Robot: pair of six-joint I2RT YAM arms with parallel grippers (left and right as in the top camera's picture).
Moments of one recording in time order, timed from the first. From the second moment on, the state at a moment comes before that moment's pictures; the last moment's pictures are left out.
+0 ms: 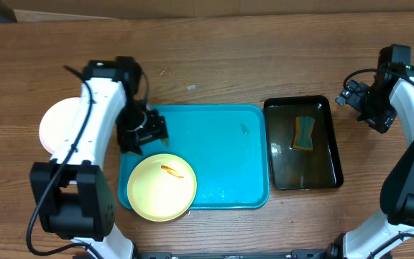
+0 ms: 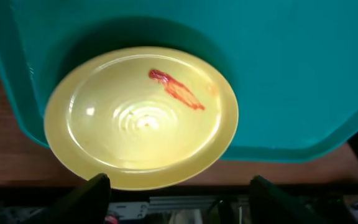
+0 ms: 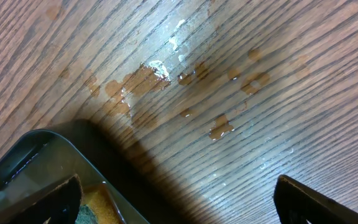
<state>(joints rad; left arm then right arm) -0.10 1.83 1.51 -1.50 0.24 -0.33 -0.24 1.88 1.44 -0.97 -0.02 0.44</state>
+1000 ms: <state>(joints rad) -0.15 1.42 0.86 -1.29 0.03 -0.75 -0.24 1.88 1.44 -0.96 -0.02 0.44</state>
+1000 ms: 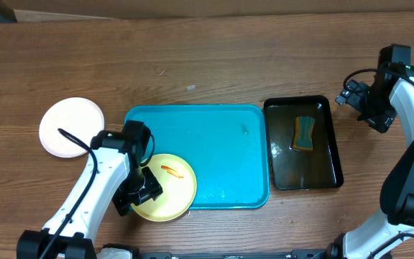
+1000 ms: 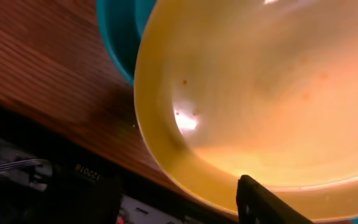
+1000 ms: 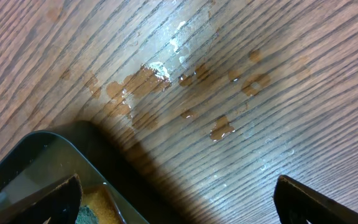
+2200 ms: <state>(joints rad) -0.14 1.41 0.73 -1.20 0.02 -0.84 -0.24 1.88 1.44 -0.96 -0.02 0.44</state>
